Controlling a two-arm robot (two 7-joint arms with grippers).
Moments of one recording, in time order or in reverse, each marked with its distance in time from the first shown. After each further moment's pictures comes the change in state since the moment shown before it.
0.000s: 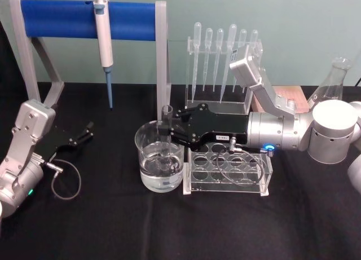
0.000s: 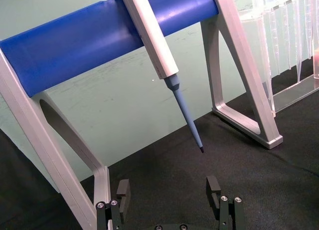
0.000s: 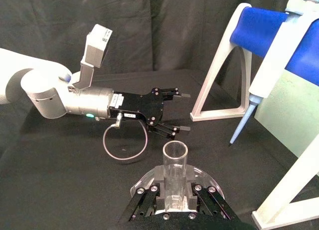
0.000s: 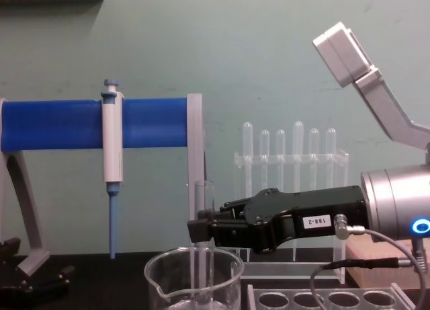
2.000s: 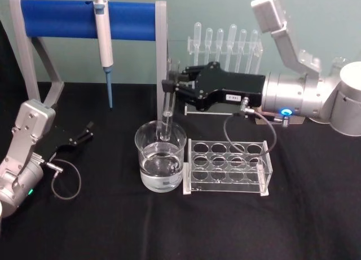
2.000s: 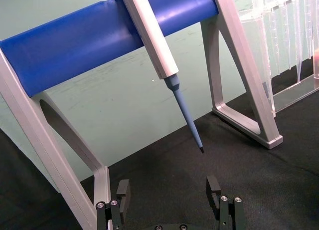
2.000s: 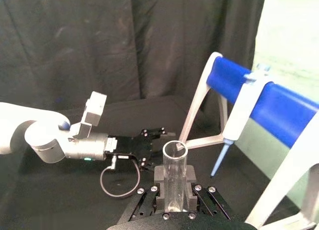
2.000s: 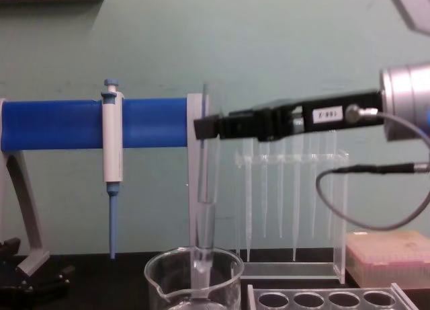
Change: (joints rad) left arm 0.000 0.000 0.000 0.000 0.000 0.000 0.000; right arm 0.019 0.086 0.073 -0.246 0.114 0.201 -0.123
